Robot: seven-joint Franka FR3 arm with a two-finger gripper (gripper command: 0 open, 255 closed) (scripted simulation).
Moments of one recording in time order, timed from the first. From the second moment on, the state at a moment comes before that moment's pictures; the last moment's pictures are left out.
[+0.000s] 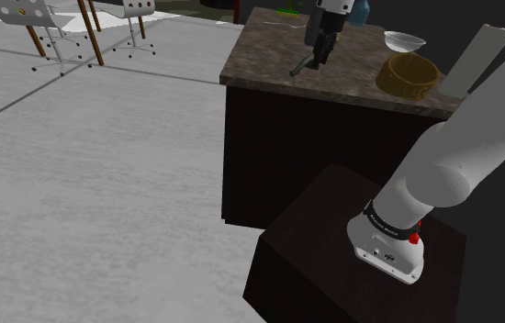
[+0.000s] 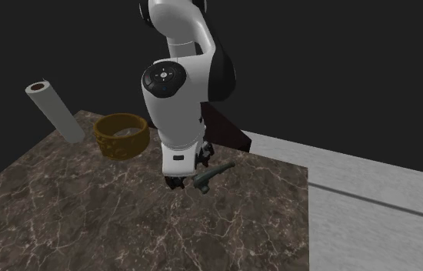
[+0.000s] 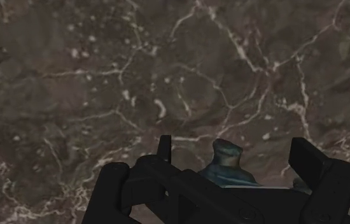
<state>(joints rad) 0.03 -0.12 -0.54 -2.01 0.01 1.82 -0.66</state>
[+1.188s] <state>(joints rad) 0.04 -0.13 -0.54 -1.98 0.01 1.78 -0.66</state>
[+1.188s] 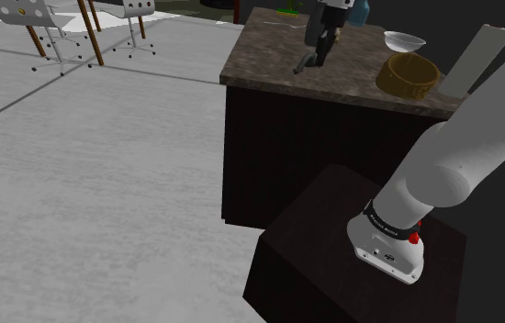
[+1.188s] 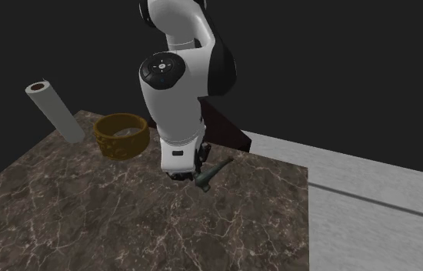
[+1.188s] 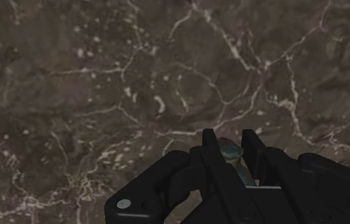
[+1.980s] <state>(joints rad) 0.04 -0.13 -0.53 -1.82 0.01 1.62 -0.65</state>
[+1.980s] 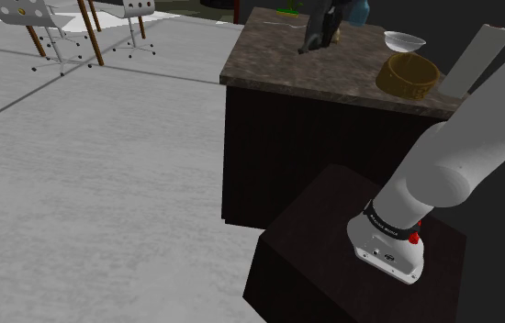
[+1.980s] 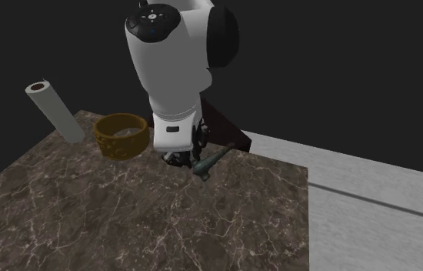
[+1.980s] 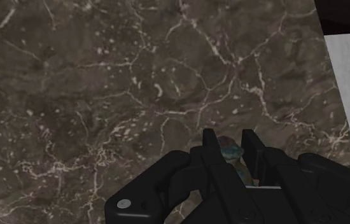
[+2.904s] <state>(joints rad) 0.04 -0.08 -0.54 -1.58 0.03 1.42 -0.66</state>
